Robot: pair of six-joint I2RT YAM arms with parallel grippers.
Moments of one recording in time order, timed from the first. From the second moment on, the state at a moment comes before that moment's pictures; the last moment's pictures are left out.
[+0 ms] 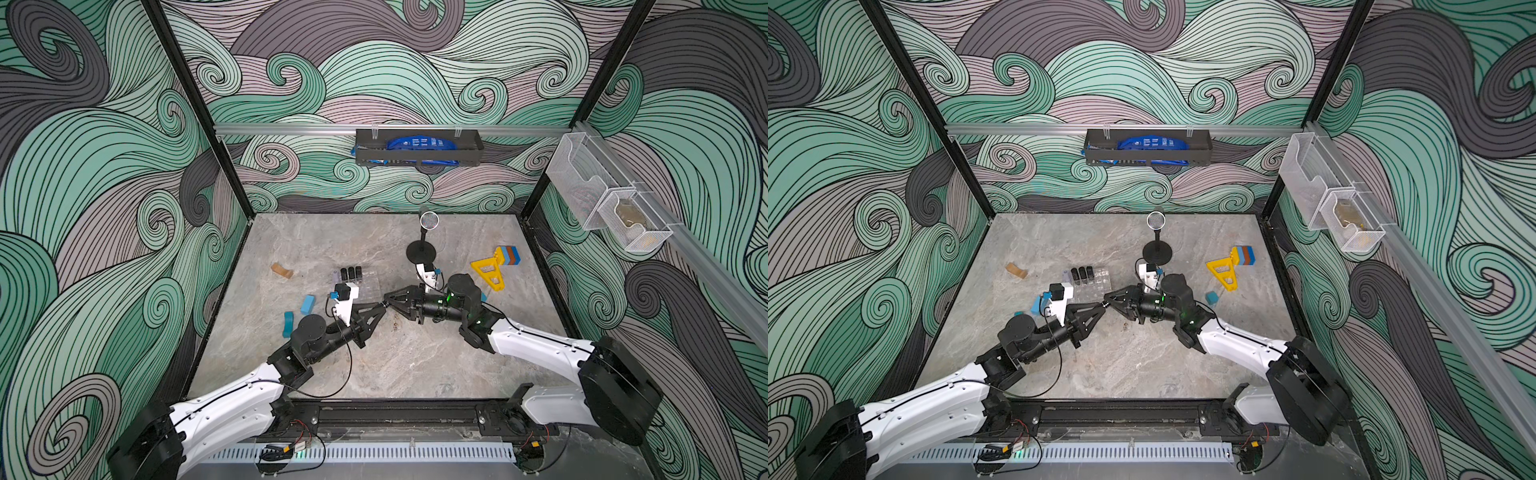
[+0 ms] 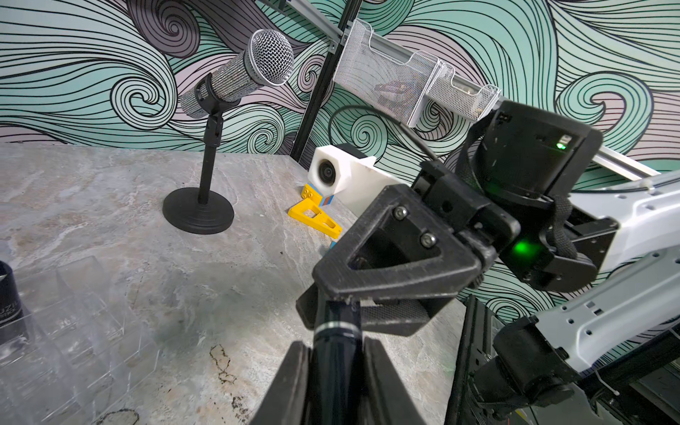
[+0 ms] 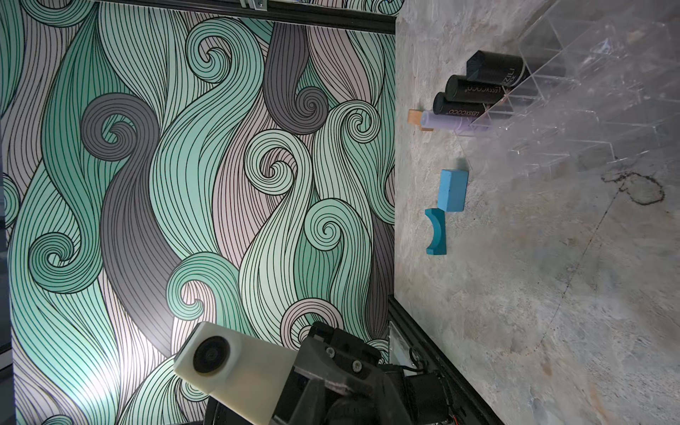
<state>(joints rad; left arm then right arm) -0.79 0.84 0.28 0.53 0.13 -0.43 0.71 1.33 0.62 0.53 -0.58 1.44</state>
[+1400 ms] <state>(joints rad) -0.54 0.64 0.48 -0.37 -0.24 -0.56 0.82 2.00 1.35 0.14 0.32 0.44</state>
